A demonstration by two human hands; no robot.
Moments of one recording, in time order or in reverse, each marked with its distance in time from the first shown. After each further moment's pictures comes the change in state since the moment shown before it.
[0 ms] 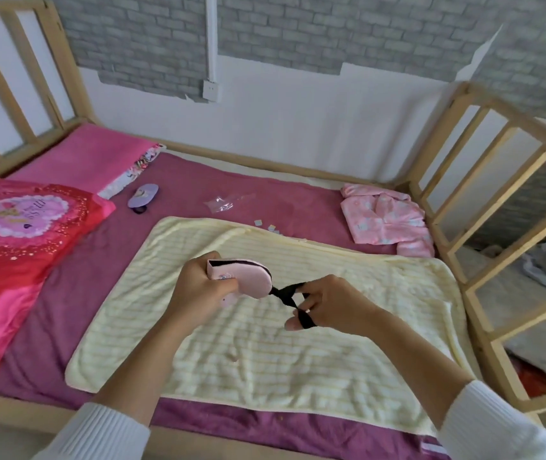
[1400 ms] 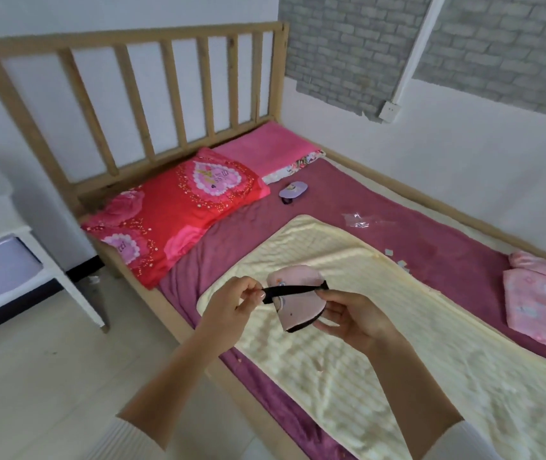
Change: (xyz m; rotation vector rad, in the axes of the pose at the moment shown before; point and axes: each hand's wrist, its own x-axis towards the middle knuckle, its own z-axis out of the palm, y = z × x) left_hand -0.117 -0.041 -0.098 0.351 0.374 -0.076; right_hand 0.084 -0.070 0.108 0.935 -0.421 0.212
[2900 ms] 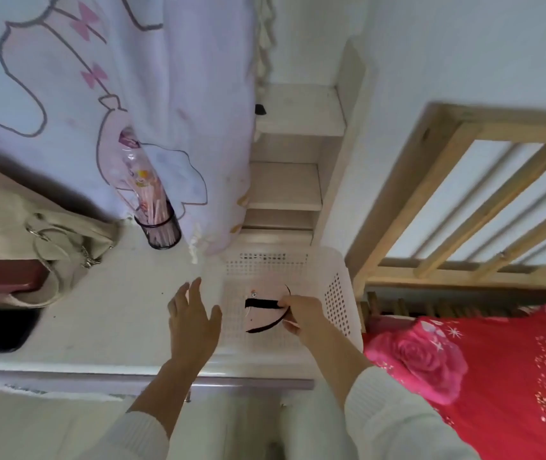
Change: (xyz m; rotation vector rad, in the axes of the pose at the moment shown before) left_hand 0.093 -0.510 -0.624 0.270 0.921 -0.997; right_hand 0.558 0.145 0.824 -0.676 -0.251 0.335
